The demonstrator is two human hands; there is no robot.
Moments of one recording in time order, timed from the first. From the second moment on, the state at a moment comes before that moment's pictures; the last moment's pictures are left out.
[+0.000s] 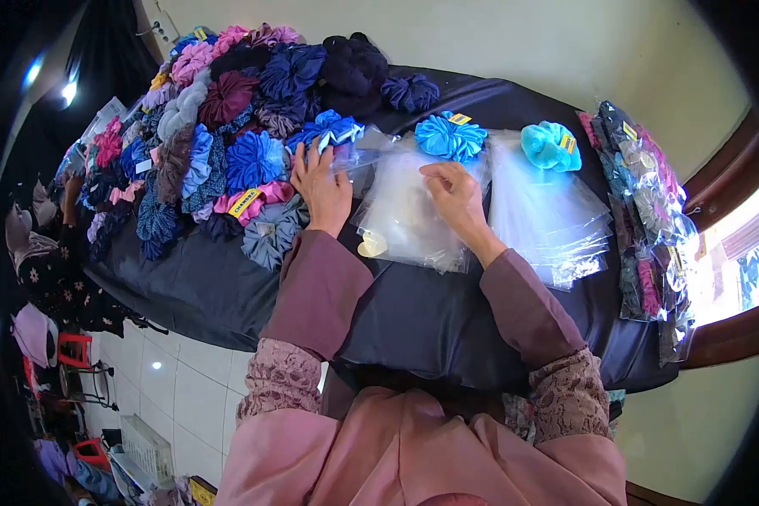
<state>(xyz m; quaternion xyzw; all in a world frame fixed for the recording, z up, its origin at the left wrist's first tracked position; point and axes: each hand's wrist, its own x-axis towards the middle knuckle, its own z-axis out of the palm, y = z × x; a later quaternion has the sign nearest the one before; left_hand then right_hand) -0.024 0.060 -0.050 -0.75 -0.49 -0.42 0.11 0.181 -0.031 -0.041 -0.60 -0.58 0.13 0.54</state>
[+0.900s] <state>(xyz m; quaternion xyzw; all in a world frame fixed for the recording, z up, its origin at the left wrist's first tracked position) -0.008 0.038 -0.021 -0.22 -0.13 -0.48 -0.84 0.169 -0.045 -0.016 -0.57 -0.56 0.17 0.57</state>
